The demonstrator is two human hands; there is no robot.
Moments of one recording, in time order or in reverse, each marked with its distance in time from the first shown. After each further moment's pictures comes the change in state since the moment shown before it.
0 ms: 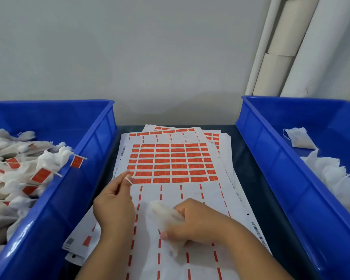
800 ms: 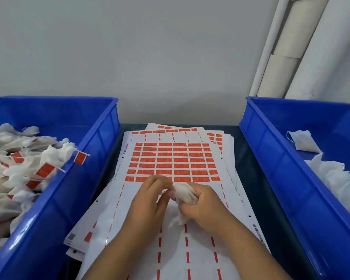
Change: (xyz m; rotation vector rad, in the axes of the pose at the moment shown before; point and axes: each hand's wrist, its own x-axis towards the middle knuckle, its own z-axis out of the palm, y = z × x) left_hand -0.023 -0.006 0.008 0.454 -0.586 0.691; right_hand 0.008 0.018 -0.002 0.197 0.400 -0.084
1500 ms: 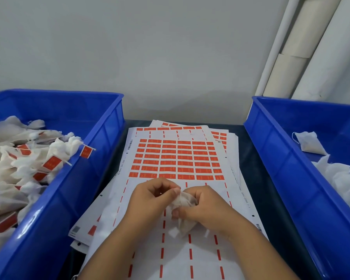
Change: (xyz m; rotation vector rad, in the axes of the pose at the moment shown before) left_hand 0.001 0.006 -0.011 -0.477 -0.037 -0.313; right_hand -0.002 -0.010 -0.003 0.084 -0.203 0.074
